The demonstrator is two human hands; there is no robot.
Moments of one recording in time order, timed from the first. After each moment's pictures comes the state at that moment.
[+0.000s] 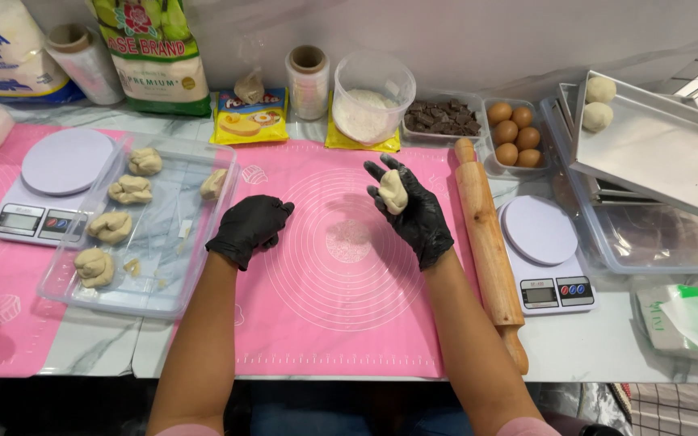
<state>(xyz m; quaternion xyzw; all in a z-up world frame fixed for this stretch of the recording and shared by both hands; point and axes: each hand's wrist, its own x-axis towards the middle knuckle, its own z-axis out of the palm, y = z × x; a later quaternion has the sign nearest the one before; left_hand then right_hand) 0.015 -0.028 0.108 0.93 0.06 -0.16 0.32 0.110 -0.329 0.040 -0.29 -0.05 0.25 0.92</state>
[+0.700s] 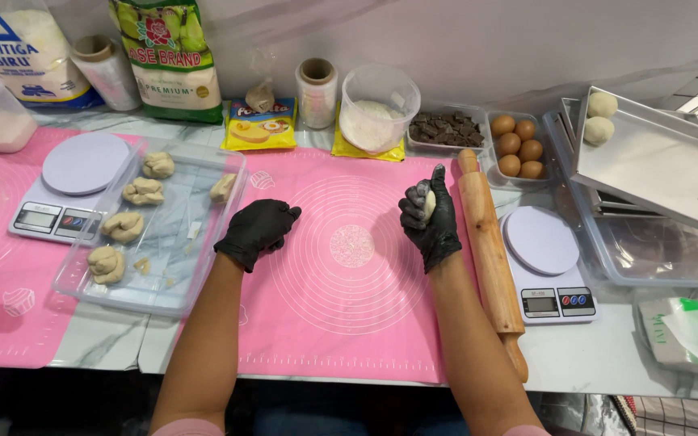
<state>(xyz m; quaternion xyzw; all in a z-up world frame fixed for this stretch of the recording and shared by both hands) 0.031 -0.025 0.083 0.92 0.08 -0.16 0.34 0.120 -0.352 0.040 -0.27 0.00 0.23 0.93</state>
